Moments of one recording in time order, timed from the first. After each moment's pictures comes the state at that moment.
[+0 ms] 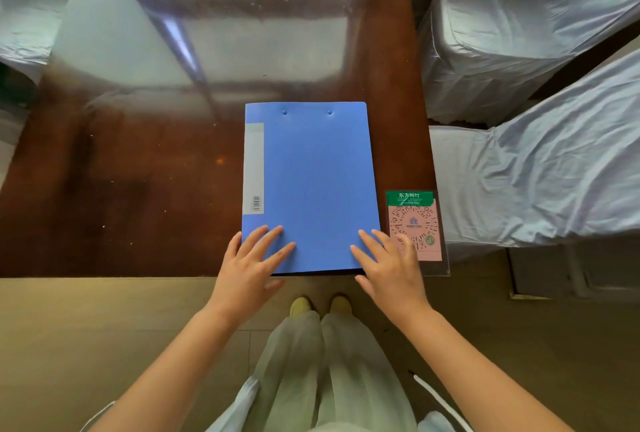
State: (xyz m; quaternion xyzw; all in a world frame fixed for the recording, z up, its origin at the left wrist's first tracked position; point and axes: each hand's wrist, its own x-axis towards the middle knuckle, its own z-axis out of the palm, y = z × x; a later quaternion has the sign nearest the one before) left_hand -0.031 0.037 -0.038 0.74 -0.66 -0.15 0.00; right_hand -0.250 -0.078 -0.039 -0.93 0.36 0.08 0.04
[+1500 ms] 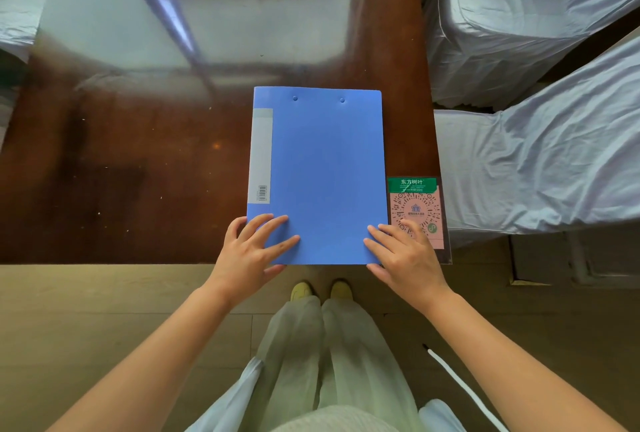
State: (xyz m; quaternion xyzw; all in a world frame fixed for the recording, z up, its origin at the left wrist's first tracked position) left_hand -0.019 0.034 -0.055 0.70 -0.71 -0.10 0.01; right_hand -0.279 -0.097 -0.057 -0.96 0.27 -0.03 0.05
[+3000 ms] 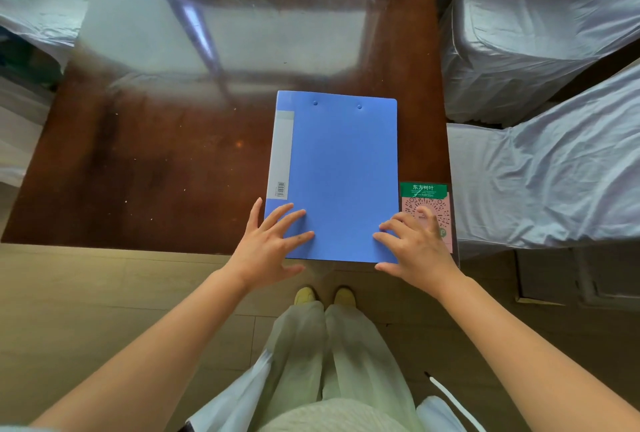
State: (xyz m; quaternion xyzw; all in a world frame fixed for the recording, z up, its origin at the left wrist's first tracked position) left_hand -0.021 0.027 -0.036 0.68 -0.72 -0.14 -0.01; right_hand -0.267 -0.114 -0.034 -0.96 0.26 0.06 0.08
